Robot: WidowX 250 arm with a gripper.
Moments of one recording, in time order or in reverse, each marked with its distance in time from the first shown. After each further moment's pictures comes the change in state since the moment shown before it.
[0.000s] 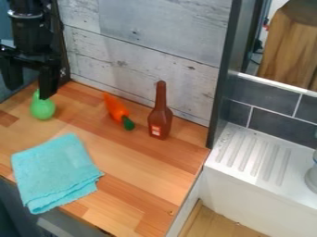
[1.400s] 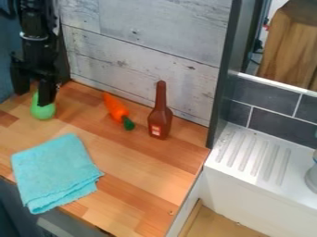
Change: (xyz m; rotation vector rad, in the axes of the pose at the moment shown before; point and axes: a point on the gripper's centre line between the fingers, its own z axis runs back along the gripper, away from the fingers) arm 0.058 0.041 -0.052 0.062 0.037 -0.167
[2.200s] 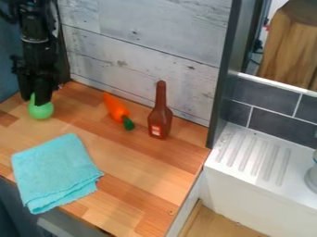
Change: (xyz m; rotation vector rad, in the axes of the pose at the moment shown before) arm 0.006 0.000 -0.005 -0.060 0.005 0.014
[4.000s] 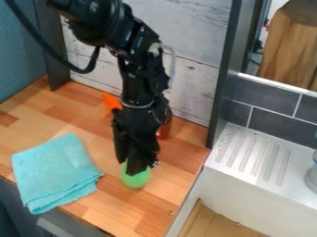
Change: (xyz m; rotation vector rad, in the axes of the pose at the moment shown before) arm -0.055 -0.221 -0.002 0.011 -0.139 -0.485
